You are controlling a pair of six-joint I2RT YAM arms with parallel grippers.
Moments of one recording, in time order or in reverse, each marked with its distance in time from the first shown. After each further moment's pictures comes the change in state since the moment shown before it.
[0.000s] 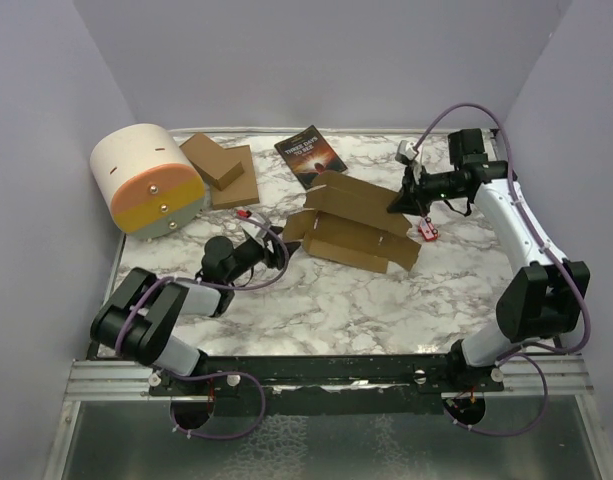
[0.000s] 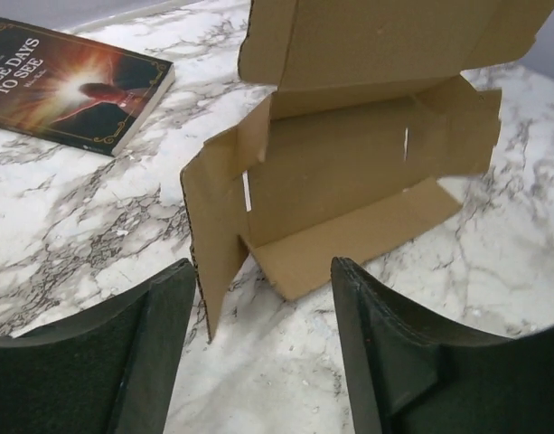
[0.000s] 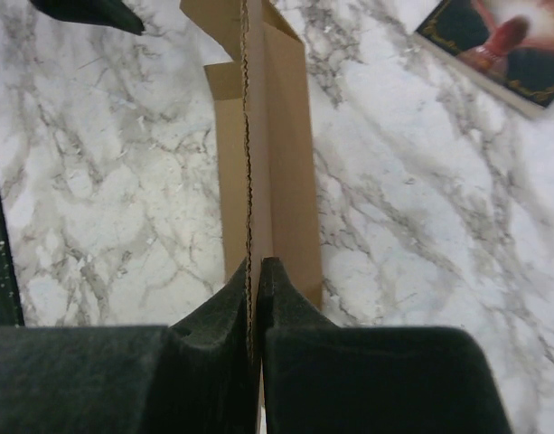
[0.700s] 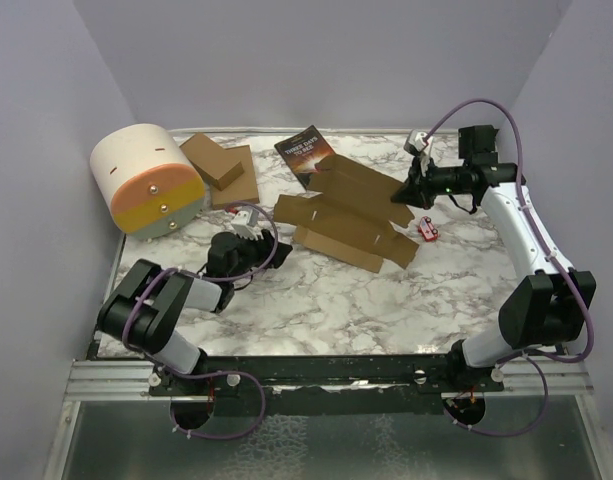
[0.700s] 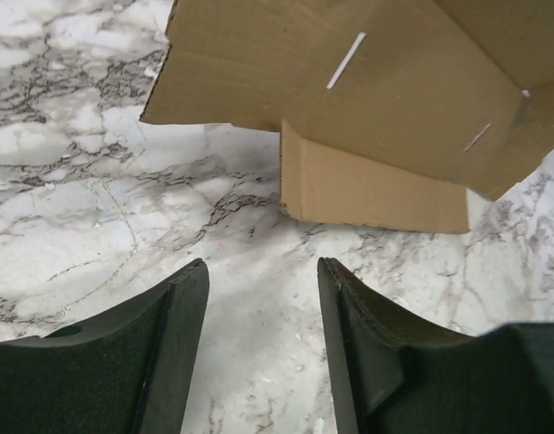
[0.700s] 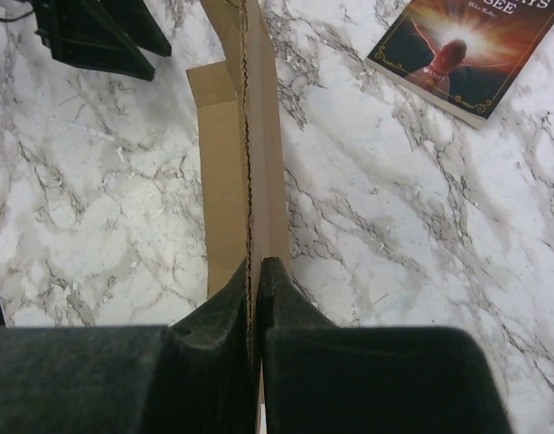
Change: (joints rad) left arm 0.030 -0.030 0.026 -0.282 -0.156 -0.360; right arm -0.026 -0.061 -0.003 0.128 0.020 0.126
